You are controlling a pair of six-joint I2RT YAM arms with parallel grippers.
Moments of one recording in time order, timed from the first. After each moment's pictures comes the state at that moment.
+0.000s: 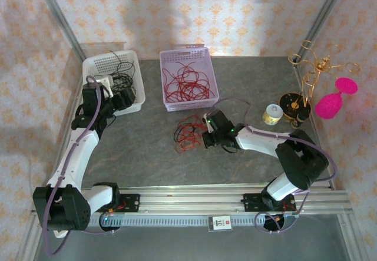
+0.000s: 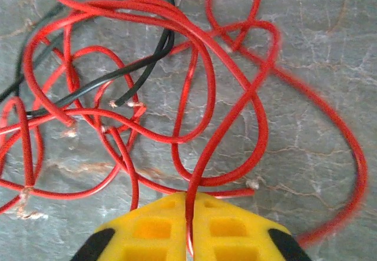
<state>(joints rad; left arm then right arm) 0.07 1.11 0.89 -0.33 0.22 -0.39 0.69 1.54 0.77 -0.24 -0.07 0.33</state>
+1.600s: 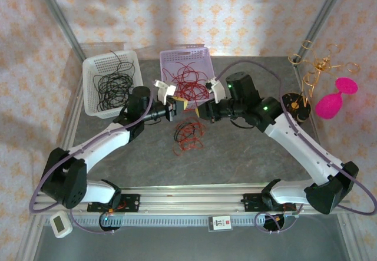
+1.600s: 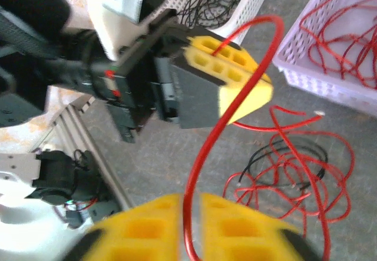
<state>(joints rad) -0.43 1.33 0.84 0.24 0.54 -0.30 0.65 1.26 1.30 -0.67 -0.45 0.26</state>
